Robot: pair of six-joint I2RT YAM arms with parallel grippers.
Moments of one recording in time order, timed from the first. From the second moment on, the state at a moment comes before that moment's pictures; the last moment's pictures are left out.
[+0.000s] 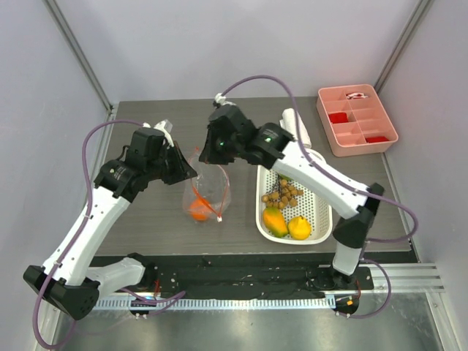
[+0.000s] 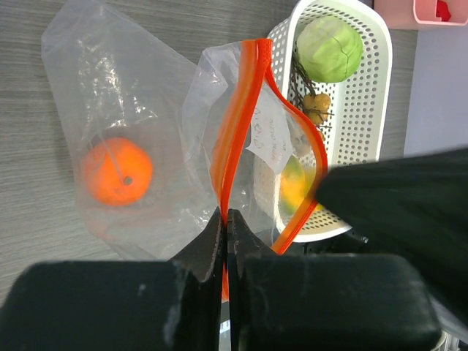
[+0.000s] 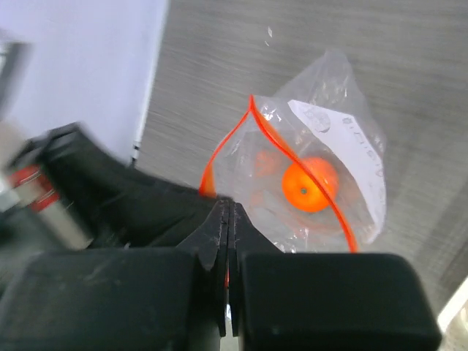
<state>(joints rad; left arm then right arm) -0.46 1.10 1.28 -0.89 0.13 -0.70 0.96 1.73 2.00 -0.85 0.08 0.79</state>
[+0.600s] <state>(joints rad) -0.46 1.10 1.28 -0.88 0.14 -0.72 1.08 1.91 1.83 -0.85 0.28 0.89</state>
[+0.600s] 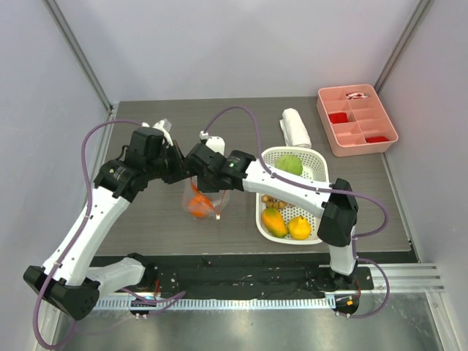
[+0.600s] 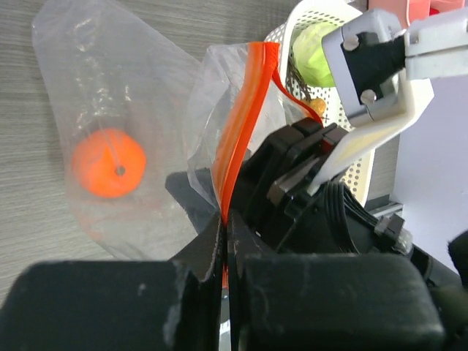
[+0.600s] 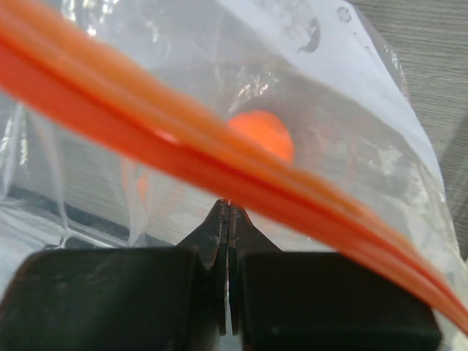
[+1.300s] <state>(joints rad) -0.45 1.06 1.23 -0.86 0.18 -0.76 0.98 1.92 1.70 -0.62 0.20 0.97</state>
